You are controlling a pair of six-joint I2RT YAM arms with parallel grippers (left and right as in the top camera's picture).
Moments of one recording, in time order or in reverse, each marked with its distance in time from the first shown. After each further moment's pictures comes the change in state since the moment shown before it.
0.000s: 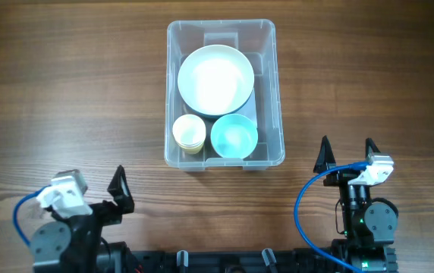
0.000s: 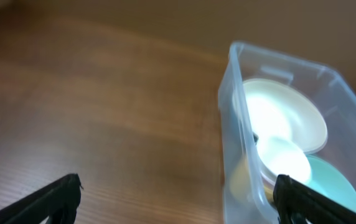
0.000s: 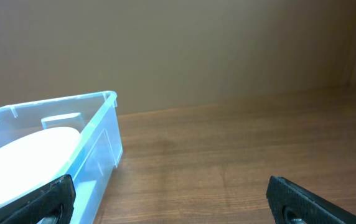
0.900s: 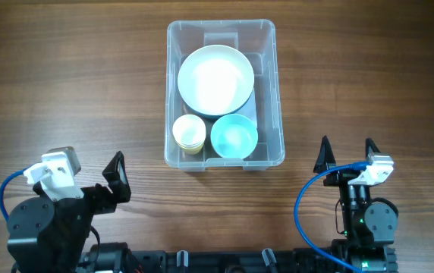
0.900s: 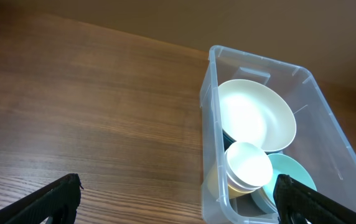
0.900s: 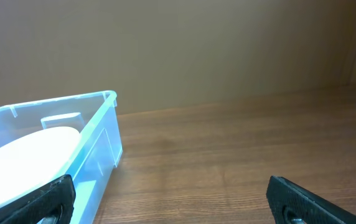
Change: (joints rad) left arm -0.062 0.293 0.301 -0.095 0.009 -0.004; right arm 0.000 0.001 0.000 0.000 0.001 0.000
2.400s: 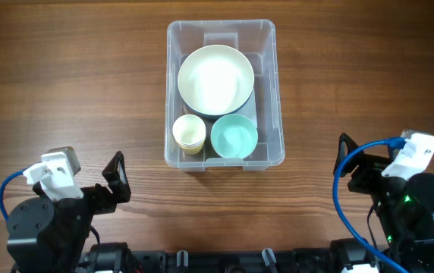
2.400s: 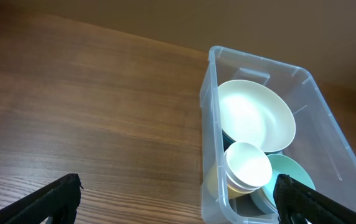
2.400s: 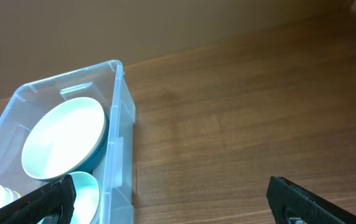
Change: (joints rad) left arm 0.000 0.000 0.002 0.000 0.000 -0.003; right arm 0.074 0.468 0.866 -0.832 0.066 0.132
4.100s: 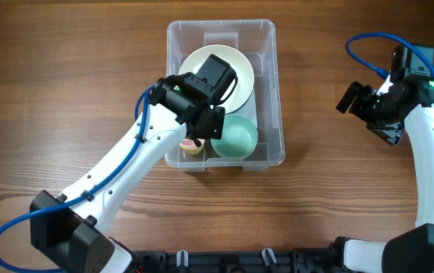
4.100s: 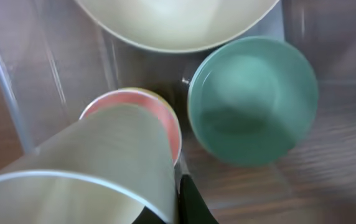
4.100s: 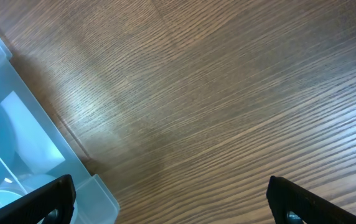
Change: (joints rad) left arm -0.676 1.245 0.597 -0.232 -0.170 -0.223; right arm -0.249 1.017 0.457 -0.316 -0.155 0.134
